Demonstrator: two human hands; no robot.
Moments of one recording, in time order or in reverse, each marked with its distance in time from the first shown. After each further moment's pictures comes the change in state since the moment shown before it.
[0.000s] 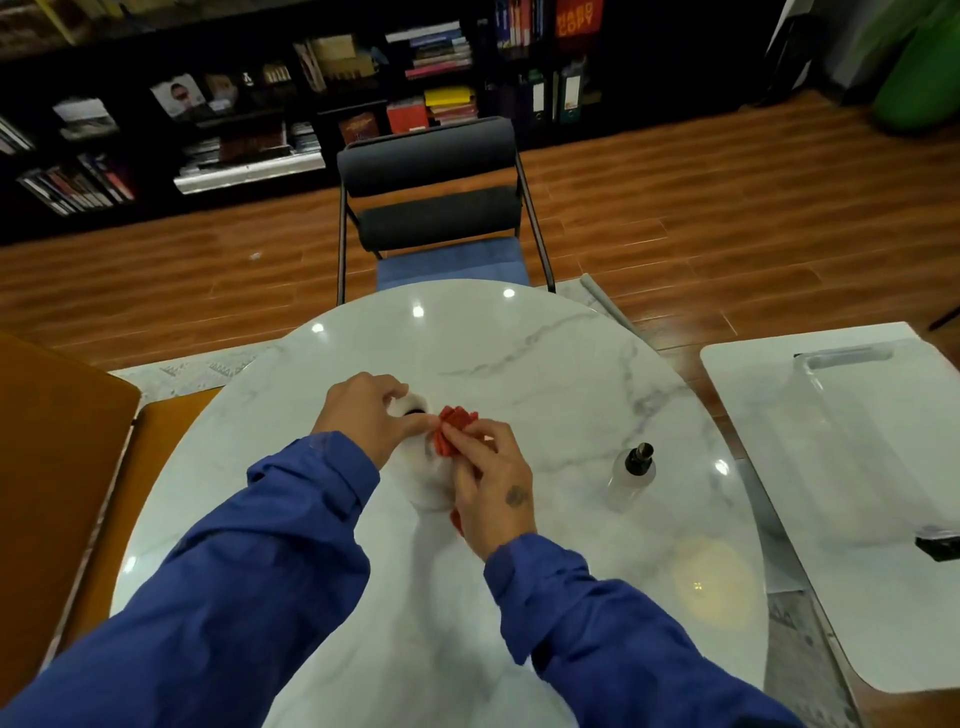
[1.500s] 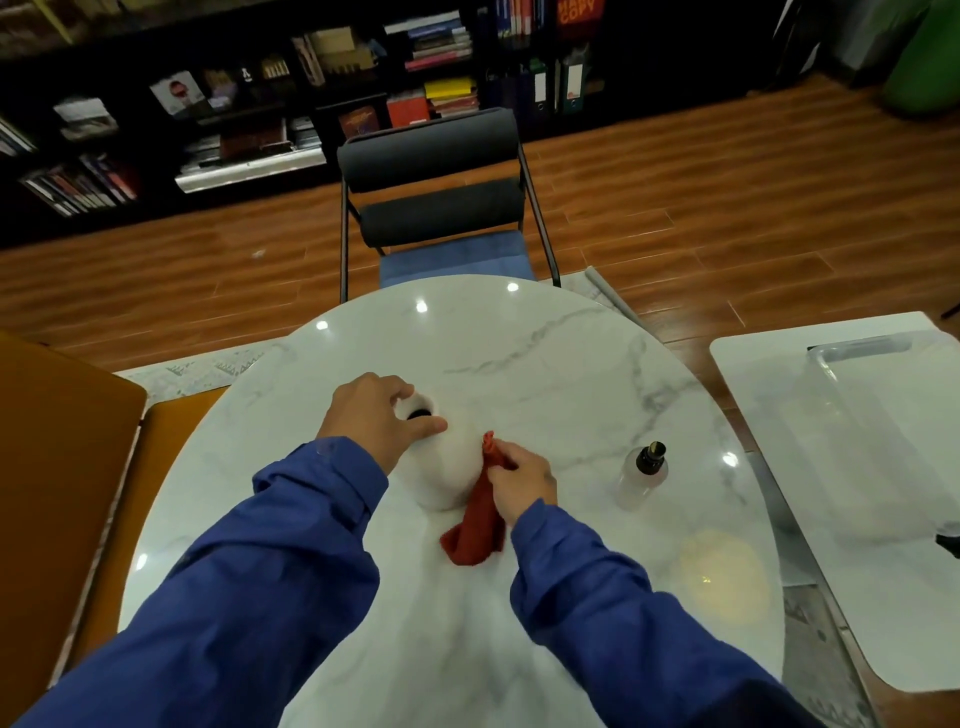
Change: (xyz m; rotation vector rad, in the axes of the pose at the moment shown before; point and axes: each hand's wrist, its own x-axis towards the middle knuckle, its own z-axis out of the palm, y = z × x) left_hand -0.001 0.001 -0.001 0.055 -0.017 0.006; right_hand 0.022 0.026 -0.010 -0.063 -0.044 0.644
